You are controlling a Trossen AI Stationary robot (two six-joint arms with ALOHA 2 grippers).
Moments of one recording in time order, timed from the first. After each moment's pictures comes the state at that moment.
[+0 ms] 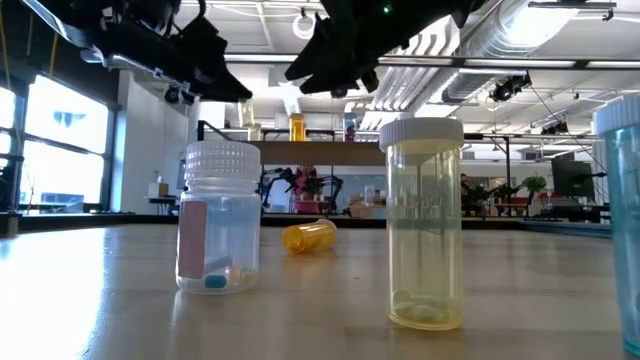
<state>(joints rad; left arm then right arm) 0.63 1.00 0.54 0.22 -0.07 0.04 0.03 1.66 1.14 0.07 0.29 0.16</state>
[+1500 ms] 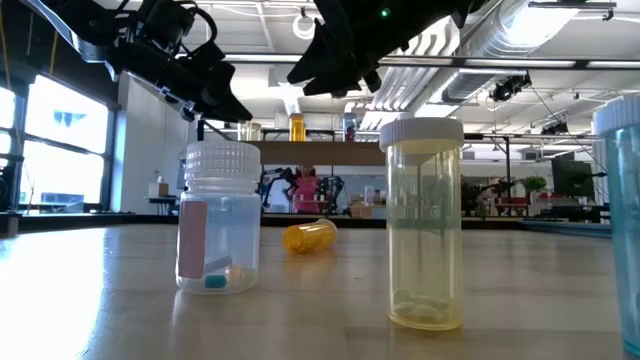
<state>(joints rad) 0.72 1.10 0.54 0.24 -0.04 0.04 0.03 1.66 1.14 0.07 0.33 0.16</state>
